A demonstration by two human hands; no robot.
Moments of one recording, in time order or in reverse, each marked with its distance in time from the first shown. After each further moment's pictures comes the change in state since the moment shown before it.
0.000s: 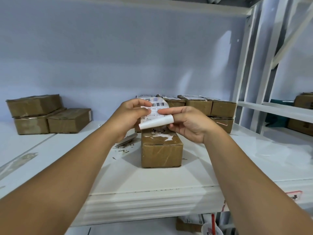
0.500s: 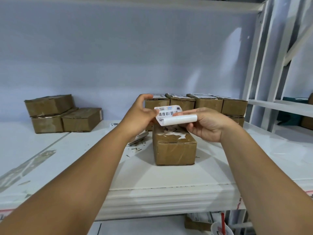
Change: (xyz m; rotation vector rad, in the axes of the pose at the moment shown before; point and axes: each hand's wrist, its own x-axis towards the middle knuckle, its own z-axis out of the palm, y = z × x) left_hand 0.003 -0.012 -0.003 0.097 0.050 0.060; right_hand -0.008 -0.007 0.001 0.045 0.105 0.164
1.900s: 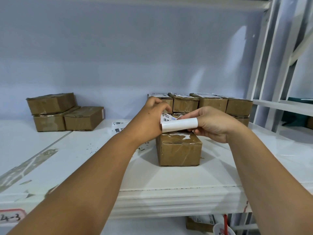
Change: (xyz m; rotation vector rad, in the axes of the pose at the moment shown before) left_hand -0.010 -0.001 0.003 0.685 -0.112 0.367; right_hand -0.001 0.002 0.000 -0.442 0.003 -0.060
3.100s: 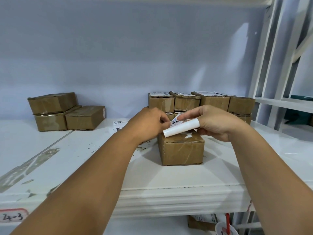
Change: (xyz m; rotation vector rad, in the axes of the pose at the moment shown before) left_hand 0.000 0.007 -0.006 0.098 -0.119 -0.159; right_hand -0.001 0.001 0.001 -0.125 -0.003 -0.047
